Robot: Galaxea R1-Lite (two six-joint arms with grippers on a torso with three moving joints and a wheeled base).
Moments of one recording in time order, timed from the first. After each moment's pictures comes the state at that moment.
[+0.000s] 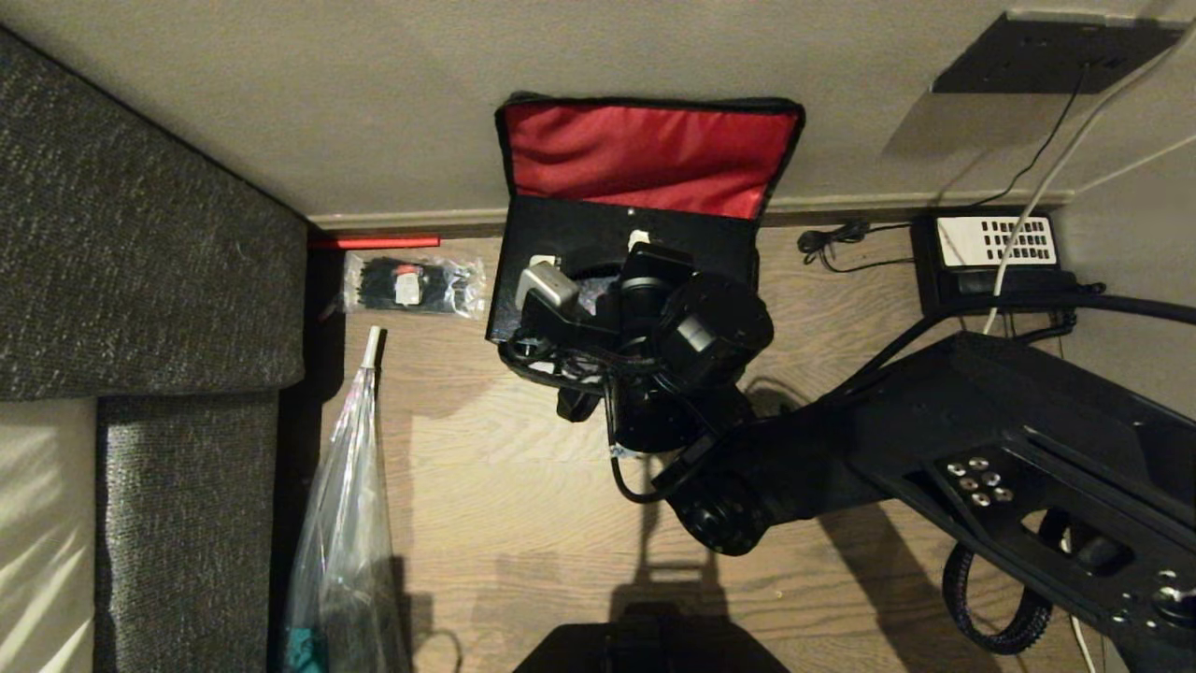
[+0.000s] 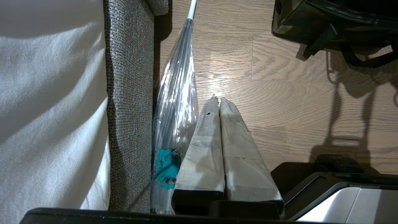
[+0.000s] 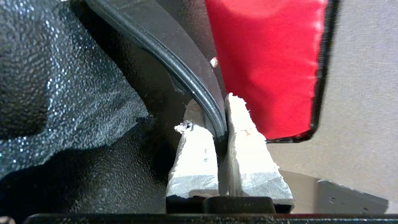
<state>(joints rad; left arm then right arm) 0.00 0.00 0.00 0.00 0.01 -0.01 0.90 2.29 -1.48 -1.42 -0.75 -1.68</state>
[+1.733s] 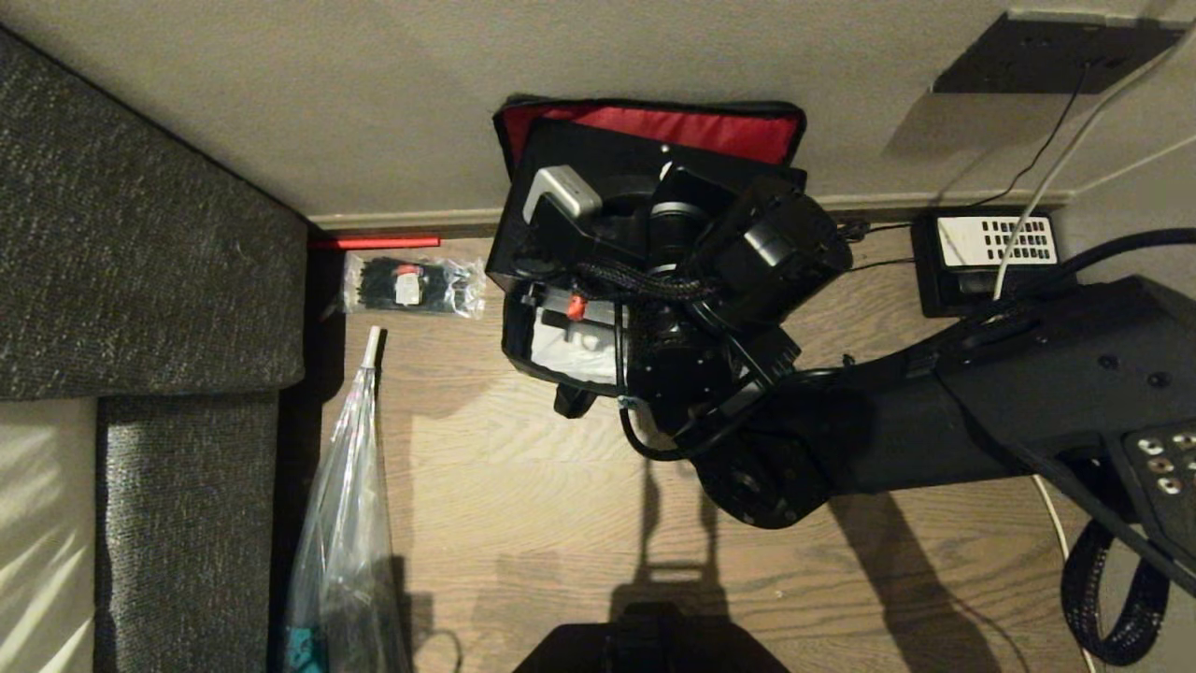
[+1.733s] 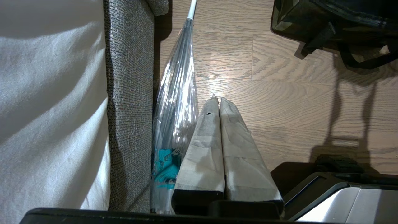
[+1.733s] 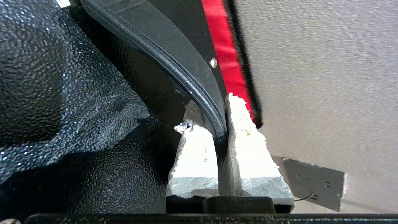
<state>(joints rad) 0.00 0.00 0.00 0.00 0.01 -0.01 0.94 2.15 -1.51 -1.36 -0.86 -1.68</state>
